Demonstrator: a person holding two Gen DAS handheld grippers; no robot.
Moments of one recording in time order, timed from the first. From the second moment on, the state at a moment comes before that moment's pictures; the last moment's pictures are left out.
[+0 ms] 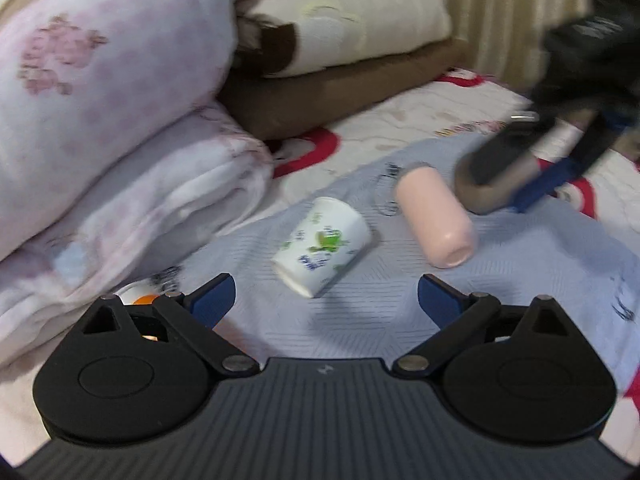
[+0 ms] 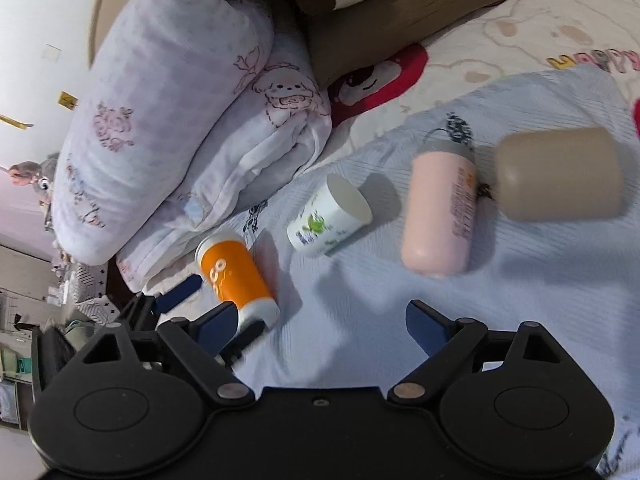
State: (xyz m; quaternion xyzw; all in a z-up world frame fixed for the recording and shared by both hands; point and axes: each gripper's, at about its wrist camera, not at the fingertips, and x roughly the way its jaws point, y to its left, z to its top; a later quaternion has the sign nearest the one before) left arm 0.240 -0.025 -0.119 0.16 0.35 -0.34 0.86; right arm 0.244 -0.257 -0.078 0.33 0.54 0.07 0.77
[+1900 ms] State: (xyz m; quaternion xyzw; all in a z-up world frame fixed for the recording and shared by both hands) left arm 0.293 -0.044 -0.174 0.14 0.40 -0.40 0.81; right arm 0.351 -0.233 -0.194 0.40 0.56 -0.02 0.72
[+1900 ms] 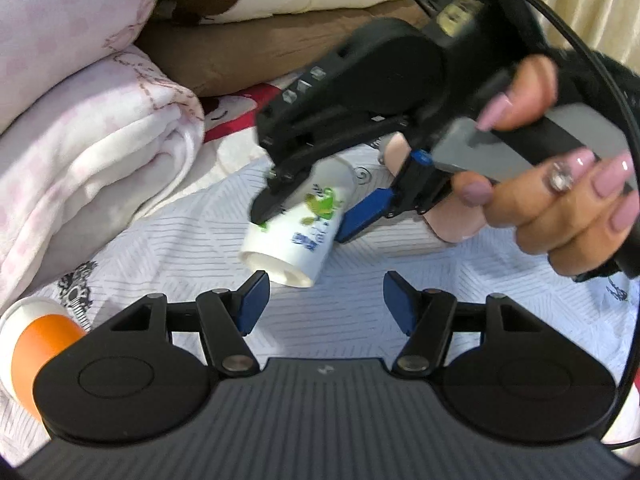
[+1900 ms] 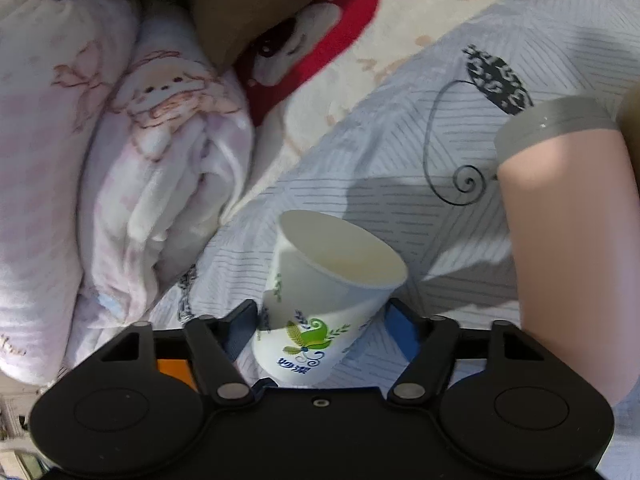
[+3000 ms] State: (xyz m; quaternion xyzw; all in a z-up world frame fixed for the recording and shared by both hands) left arm 0.259 -0.027 -0.173 -0.01 0.47 -0.41 0.78; right arm 0.288 -0.233 -0.170 0.31 0.63 0.16 0.70
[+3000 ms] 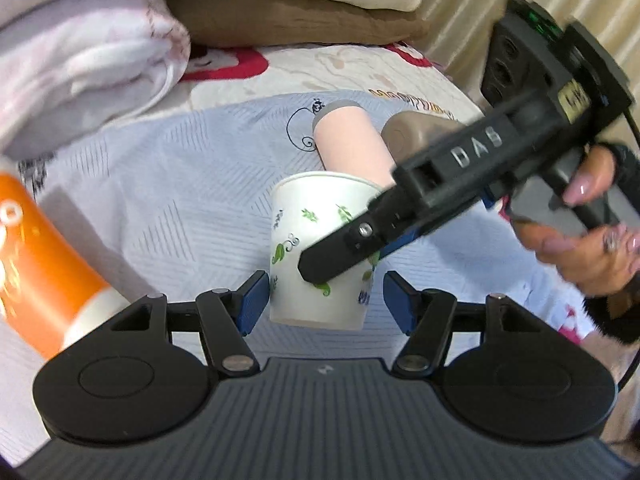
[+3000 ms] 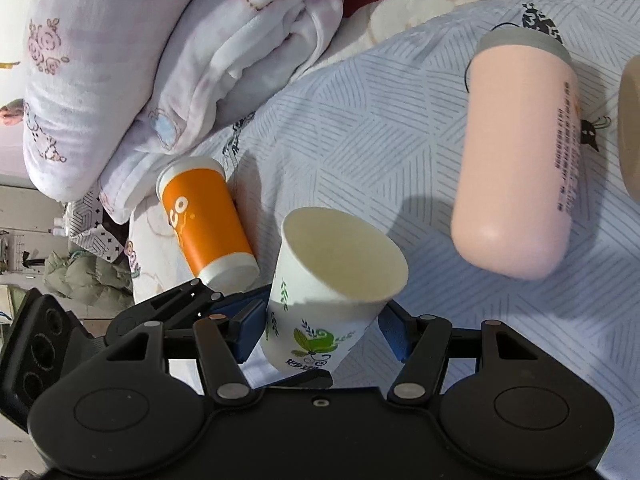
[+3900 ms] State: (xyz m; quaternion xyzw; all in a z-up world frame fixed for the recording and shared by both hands) left arm 0.184 -0.044 -0.170 0.04 0.40 -0.37 0.84; right arm 0.209 -0.211 -0.150 0.12 0.47 0.23 0.84
